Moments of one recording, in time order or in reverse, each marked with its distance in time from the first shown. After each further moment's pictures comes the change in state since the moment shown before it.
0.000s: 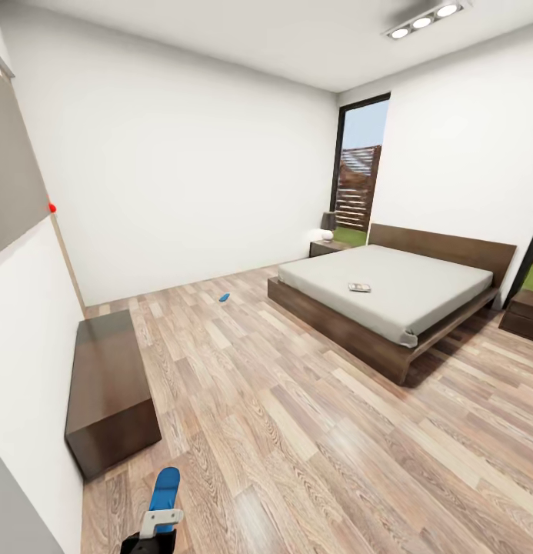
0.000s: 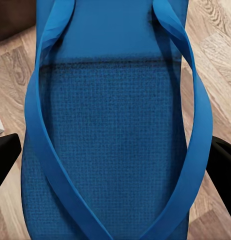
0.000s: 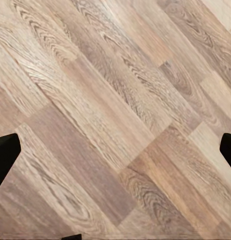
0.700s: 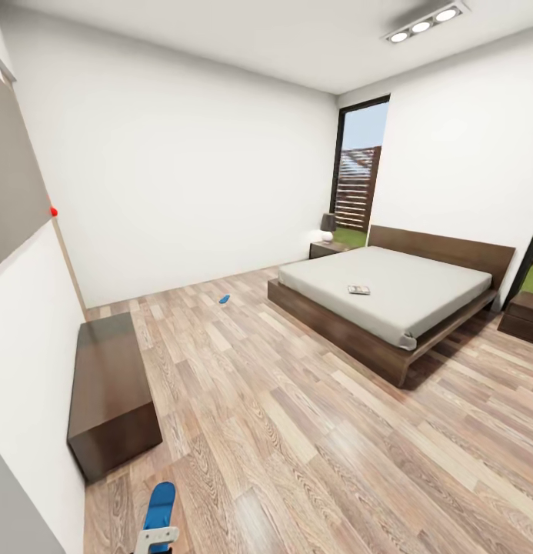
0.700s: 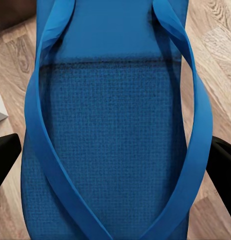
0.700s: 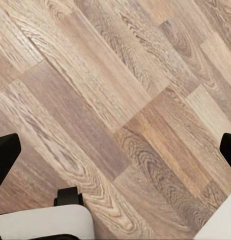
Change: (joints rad) left arm 0.051 0.001 0.003 0.000 0.029 -0.033 0.000; right arm 0.008 0.009 -0.001 0.184 0.000 -0.072 -0.003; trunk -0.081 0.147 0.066
